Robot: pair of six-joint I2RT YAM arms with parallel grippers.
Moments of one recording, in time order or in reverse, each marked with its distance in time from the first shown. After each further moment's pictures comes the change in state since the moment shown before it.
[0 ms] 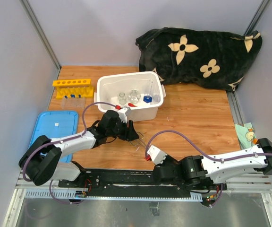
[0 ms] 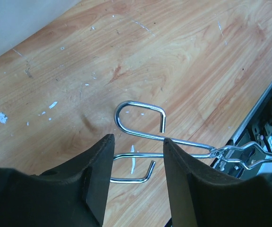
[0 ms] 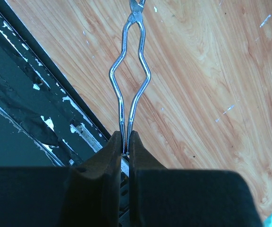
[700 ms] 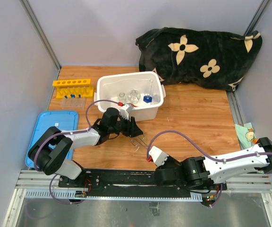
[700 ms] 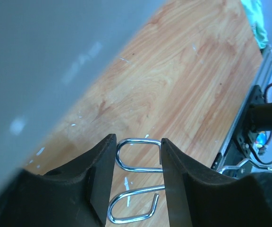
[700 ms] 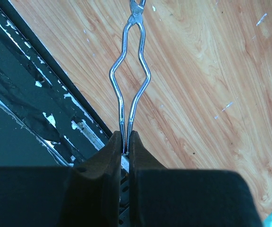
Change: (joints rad) left arm 0.035 0.130 0.008 0.214 0.111 0.004; right arm 0.040 -0.016 0.008 -0.040 0.024 0.048
